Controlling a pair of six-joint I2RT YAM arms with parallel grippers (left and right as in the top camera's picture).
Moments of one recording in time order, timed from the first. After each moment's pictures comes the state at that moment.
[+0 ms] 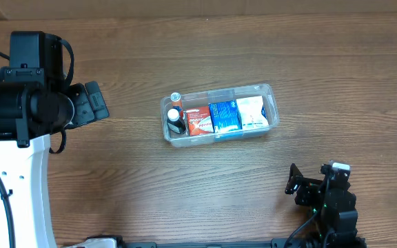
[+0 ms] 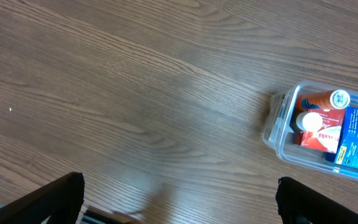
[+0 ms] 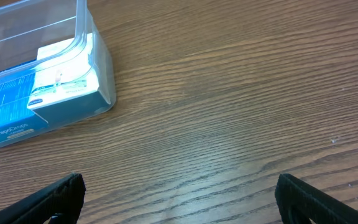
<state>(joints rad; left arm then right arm) 0.00 1.46 1.96 -1.68 -0.15 -0.36 0.13 0.02 0.19 -0.75 0.14 0.29</state>
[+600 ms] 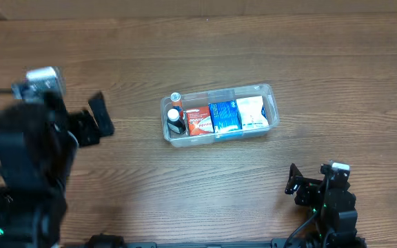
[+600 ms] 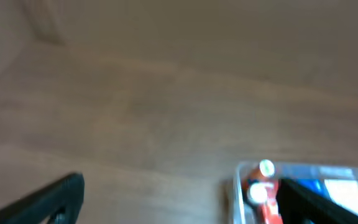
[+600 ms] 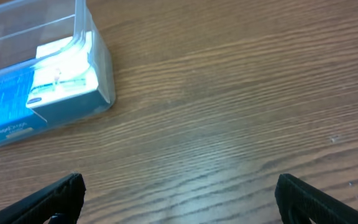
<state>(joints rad) -0.07 0.95 1.42 -1.00 -0.14 -0.21 0.13 0.01 0.19 -0.75 0.14 0.29</state>
